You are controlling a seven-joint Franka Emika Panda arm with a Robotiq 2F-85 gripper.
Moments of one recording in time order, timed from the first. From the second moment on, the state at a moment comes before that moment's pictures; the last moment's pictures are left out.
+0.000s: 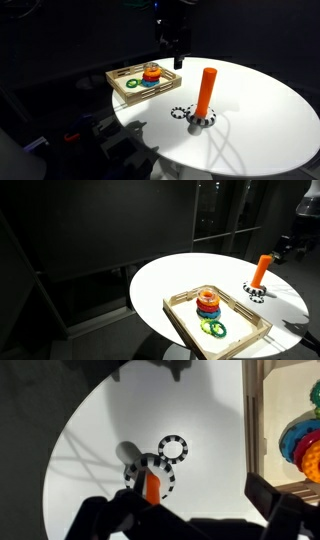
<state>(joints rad) -0.08 -0.26 -0.09 -2.57 -0.02 2.34 0.18</state>
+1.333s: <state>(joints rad) -0.11 0.14 -0.11 -2.51 0.07 2.59 0.28</state>
